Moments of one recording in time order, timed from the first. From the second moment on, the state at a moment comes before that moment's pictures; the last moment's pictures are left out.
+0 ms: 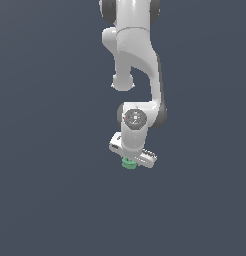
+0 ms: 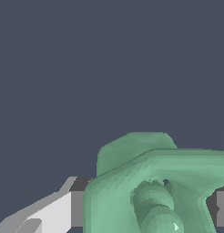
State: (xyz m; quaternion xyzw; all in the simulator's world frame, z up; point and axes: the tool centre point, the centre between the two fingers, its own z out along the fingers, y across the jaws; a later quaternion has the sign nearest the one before) arm 0.043 0.036 0.041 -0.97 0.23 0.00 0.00
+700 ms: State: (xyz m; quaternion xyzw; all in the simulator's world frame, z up) arm 0.070 0.049 0.104 -0.98 0.21 -0.05 0.02
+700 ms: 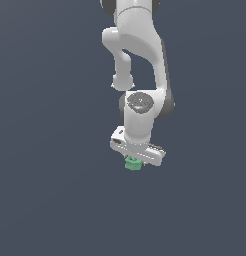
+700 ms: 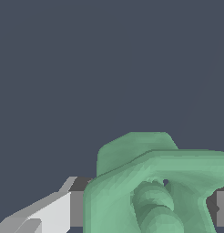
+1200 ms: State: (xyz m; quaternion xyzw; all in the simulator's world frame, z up) arm 0.104 0.079 0.259 -0.97 0.16 -0.16 0.06
